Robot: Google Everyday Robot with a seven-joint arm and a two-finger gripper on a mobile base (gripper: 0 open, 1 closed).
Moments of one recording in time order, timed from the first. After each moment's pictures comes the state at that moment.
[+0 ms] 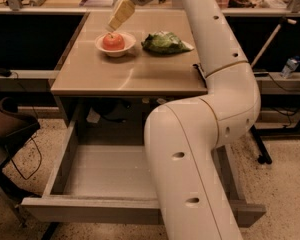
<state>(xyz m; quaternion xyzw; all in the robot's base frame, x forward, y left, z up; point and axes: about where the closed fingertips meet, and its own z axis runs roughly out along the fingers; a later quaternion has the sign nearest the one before) 0.833 0.080 0.978 -0.61 0.62 0.12 0.47</state>
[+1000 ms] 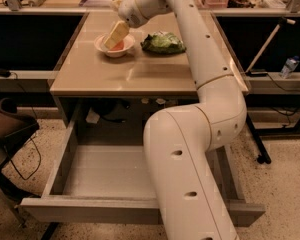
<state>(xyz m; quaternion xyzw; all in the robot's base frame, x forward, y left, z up) 0.817 0.114 0.915 -0.63 0.59 0.23 0.44</state>
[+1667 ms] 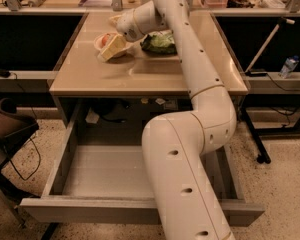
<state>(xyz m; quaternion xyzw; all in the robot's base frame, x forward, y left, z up) 0.816 0.138 0.872 -0.61 0.59 0.30 0.44</state>
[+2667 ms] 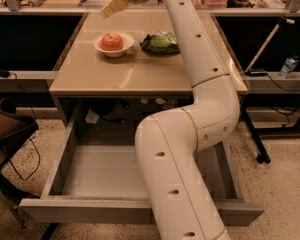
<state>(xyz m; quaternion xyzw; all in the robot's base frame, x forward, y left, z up) 0.916 0.082 0.984 -0.47 0.67 0.08 0.57</state>
